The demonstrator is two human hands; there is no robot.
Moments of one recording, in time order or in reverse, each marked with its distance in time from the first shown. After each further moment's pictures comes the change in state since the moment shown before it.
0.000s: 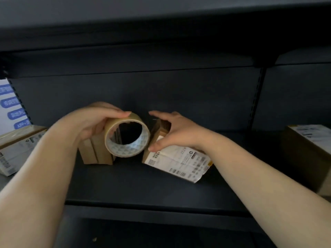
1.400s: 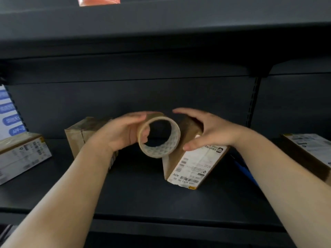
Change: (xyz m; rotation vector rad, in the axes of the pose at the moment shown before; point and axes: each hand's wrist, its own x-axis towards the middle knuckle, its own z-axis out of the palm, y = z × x) left_hand 0.034 -0.004 0.042 -0.477 -0.378 0.177; right_hand -0.030 0.034 -0.060 0.024 -0.013 -0.096
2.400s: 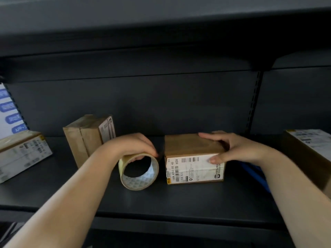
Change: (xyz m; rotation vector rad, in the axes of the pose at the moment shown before) left_hand 0.018 -0.031 0.010 0.890 0.198 -0.475; right_hand -0.036 0.067 0.010 0.192 -0.090 0.263
